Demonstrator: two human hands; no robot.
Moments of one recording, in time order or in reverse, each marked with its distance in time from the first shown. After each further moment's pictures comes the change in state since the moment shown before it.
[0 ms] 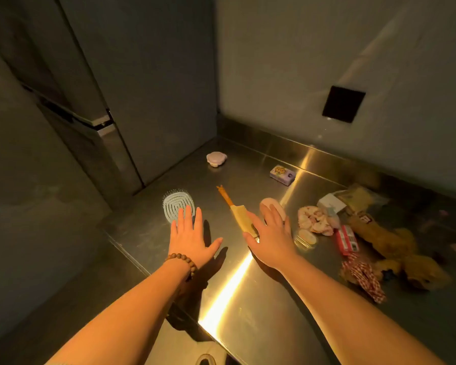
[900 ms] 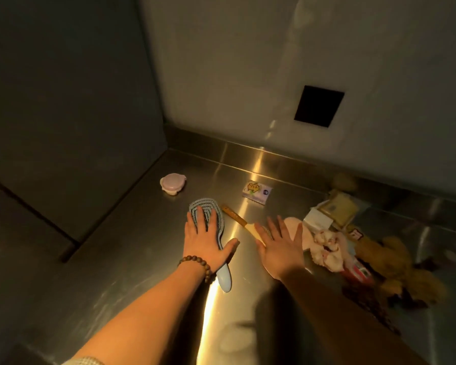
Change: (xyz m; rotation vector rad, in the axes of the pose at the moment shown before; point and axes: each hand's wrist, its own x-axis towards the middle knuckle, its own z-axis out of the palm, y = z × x) left_hand 0.159 0.072 0.043 -0.169 -0.170 0.259; right_hand 0.085 0.079 0.020 -0.237 -0.153 0.308
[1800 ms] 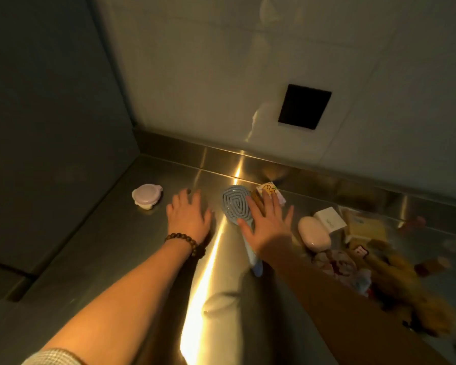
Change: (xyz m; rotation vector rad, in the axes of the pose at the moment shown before) left_hand 0.092 0.012 -0.032 -0.007 0.258 0.075; right_hand 0.053 0.011 -0.033 0.217 0.397 0.109
